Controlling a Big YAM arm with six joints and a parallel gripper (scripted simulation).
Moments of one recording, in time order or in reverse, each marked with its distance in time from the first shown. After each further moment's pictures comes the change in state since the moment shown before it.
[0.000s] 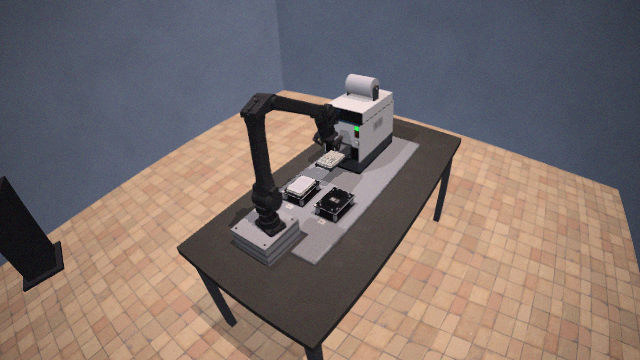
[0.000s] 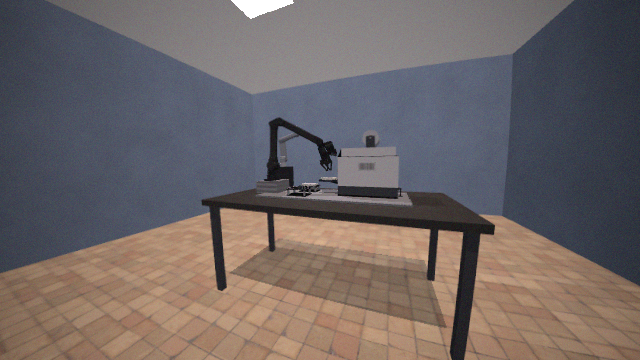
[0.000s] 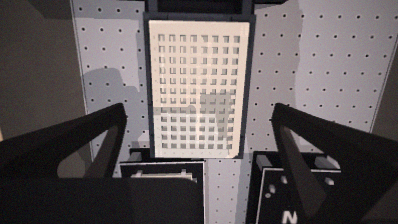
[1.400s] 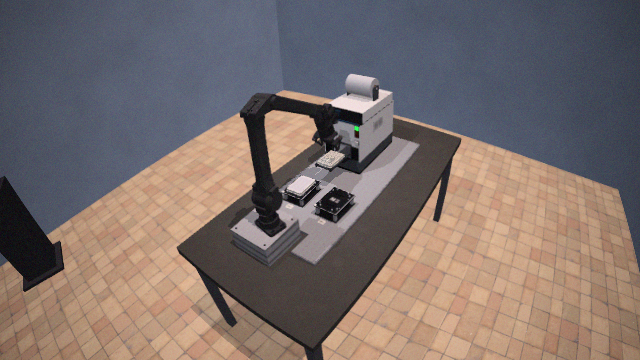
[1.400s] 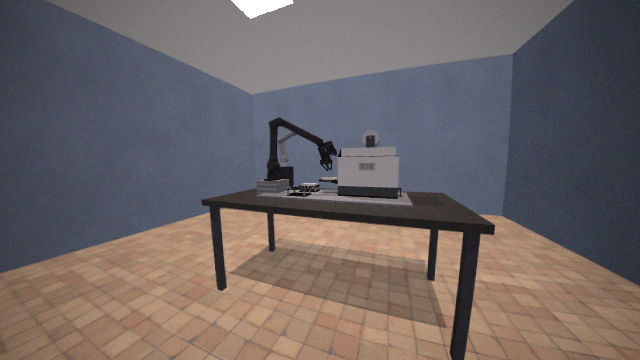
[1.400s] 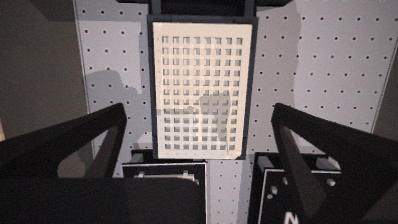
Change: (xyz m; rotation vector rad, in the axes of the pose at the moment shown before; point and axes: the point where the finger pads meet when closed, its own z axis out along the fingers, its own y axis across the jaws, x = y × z) arm -0.001 0.003 -0.001 0.001 -0.009 0.001
